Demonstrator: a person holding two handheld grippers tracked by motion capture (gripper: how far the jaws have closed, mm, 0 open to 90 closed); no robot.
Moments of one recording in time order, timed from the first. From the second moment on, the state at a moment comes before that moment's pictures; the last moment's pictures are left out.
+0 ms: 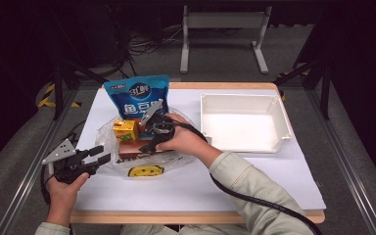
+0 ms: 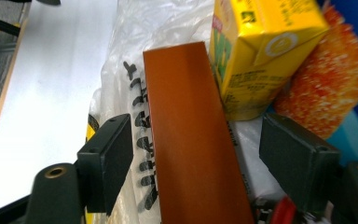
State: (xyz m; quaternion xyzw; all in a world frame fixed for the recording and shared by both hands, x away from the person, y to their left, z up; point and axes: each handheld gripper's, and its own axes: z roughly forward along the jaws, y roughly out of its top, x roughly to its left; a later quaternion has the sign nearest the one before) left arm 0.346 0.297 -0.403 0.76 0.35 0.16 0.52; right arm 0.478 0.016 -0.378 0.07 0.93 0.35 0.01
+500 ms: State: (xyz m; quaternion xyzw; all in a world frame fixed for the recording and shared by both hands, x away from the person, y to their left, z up) left arm 0.346 0.298 -0.403 0.76 0.35 0.15 0.52; right arm 0.476 0.026 -0.394 0.05 0.94 0.33 0.02
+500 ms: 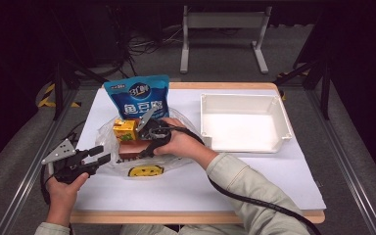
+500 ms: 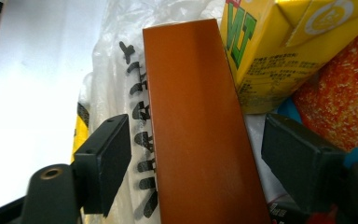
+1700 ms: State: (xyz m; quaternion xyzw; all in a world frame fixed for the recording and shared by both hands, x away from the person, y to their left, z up) left arm 0.344 0.300 -0.404 0.76 0.35 0.15 0.52; right arm 0.475 0.044 -0.404 0.03 0.97 0.23 0.04
